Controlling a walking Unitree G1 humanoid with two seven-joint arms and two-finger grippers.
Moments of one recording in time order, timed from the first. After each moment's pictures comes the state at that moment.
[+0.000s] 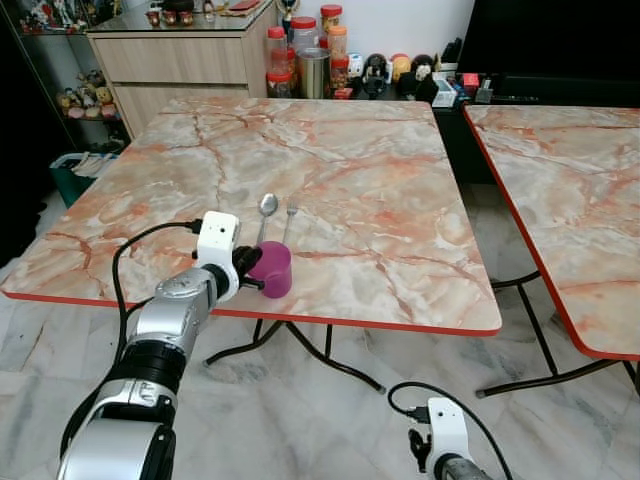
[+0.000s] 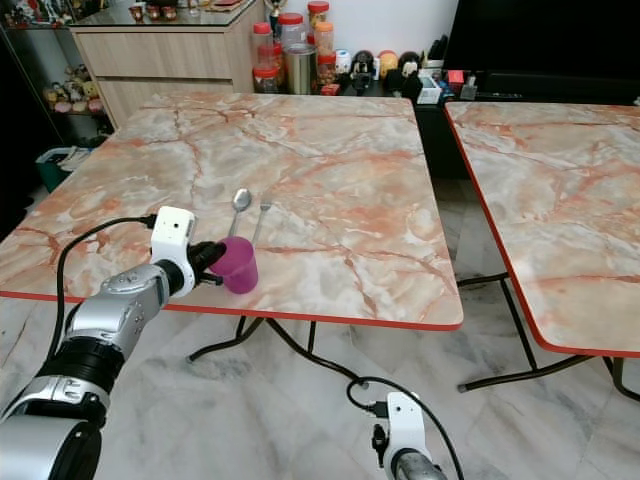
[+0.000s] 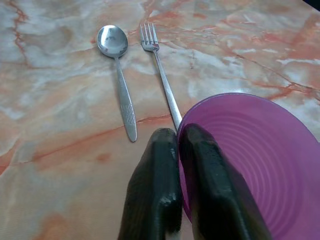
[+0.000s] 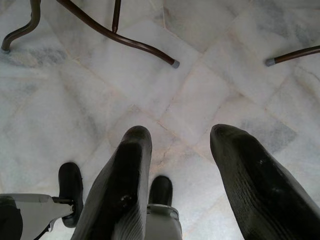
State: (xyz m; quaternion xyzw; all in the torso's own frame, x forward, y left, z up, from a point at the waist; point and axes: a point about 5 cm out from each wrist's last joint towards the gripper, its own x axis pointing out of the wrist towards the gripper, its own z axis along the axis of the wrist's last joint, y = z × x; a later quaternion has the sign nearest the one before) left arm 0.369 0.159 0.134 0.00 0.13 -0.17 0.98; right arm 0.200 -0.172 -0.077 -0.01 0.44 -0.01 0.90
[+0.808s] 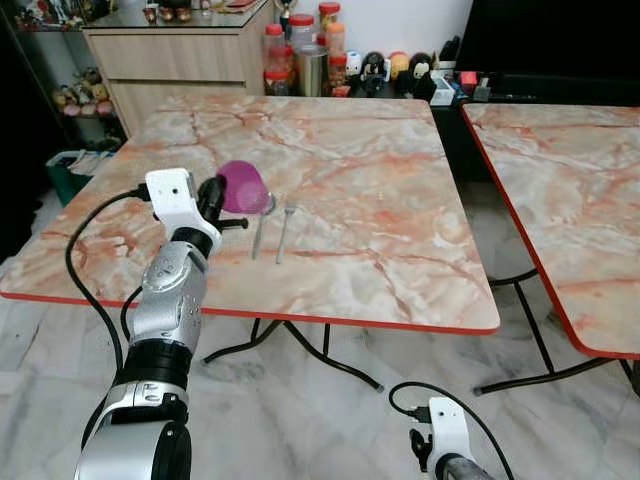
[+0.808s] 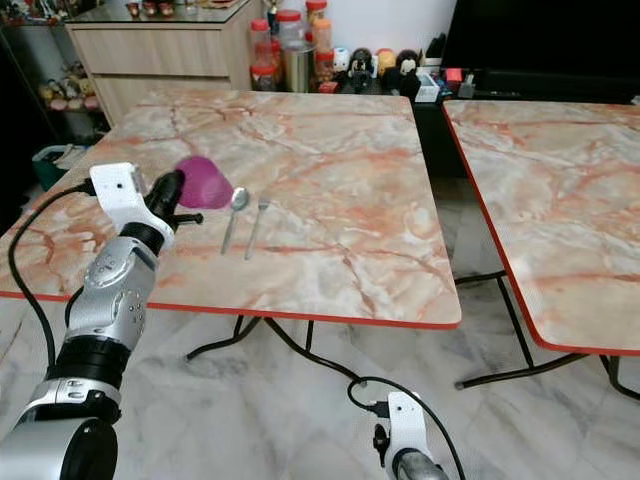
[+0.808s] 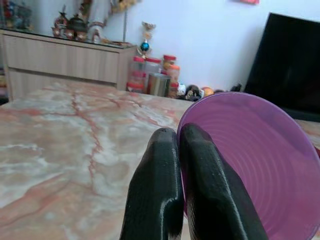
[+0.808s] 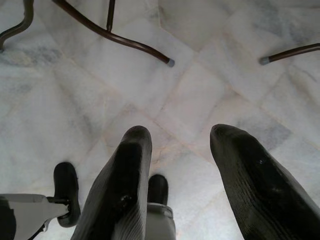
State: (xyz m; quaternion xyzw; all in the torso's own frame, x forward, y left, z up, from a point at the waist) left arm 0.371 0.179 0.192 -0.09 -0.13 -0.03 0.99; right arm 0.201 -0.175 -0.076 -0.01 0.44 -0.01 0.90
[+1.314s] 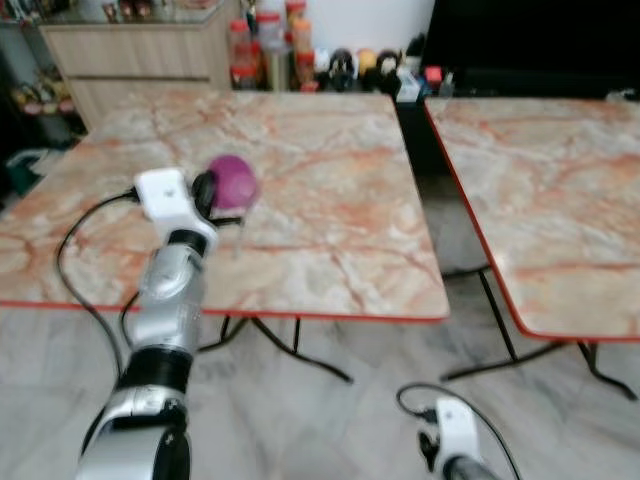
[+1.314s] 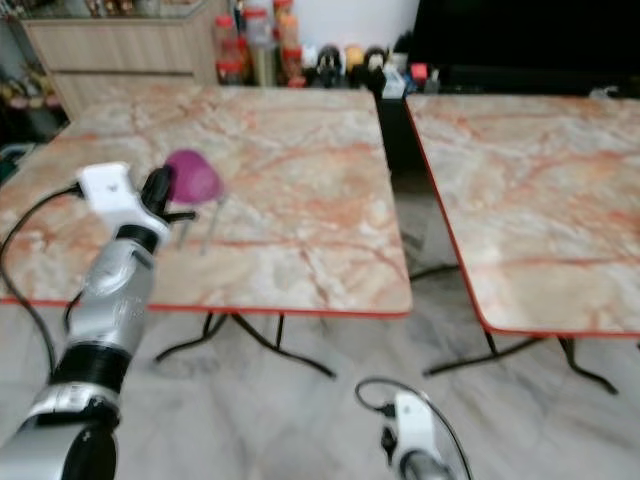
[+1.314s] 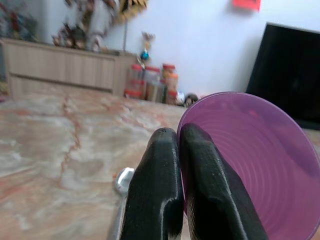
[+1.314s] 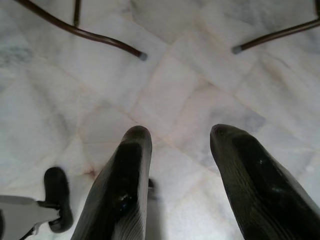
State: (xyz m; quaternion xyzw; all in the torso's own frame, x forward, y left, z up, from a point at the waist) left arm 0.359 0.190 0.180 -0.09 -0.16 0.01 0.98; right arm 0.196 -0.172 -0.079 -0.01 0.44 -0.01 0.90
